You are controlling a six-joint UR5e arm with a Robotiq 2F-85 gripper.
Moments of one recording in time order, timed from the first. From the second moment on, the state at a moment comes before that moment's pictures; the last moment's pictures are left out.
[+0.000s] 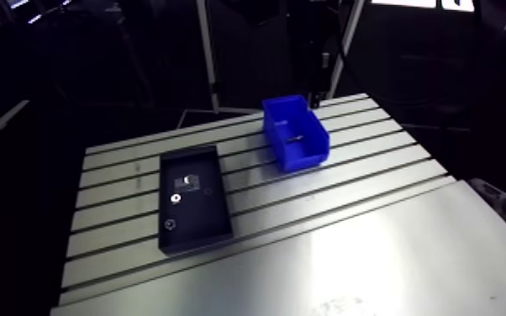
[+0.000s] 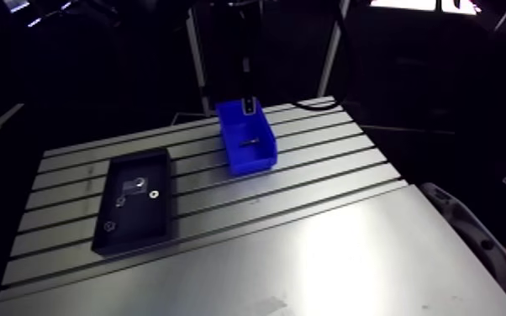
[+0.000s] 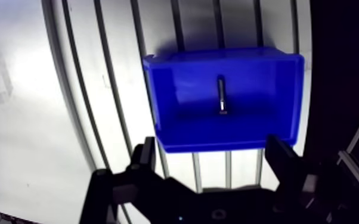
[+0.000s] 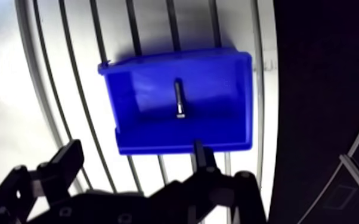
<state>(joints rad) -0.32 -1.17 1.56 -1.85 -1.65 -3.32</state>
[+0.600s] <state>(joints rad) -0.28 -1.26 1.38 -1.65 -1.60 -2.76</state>
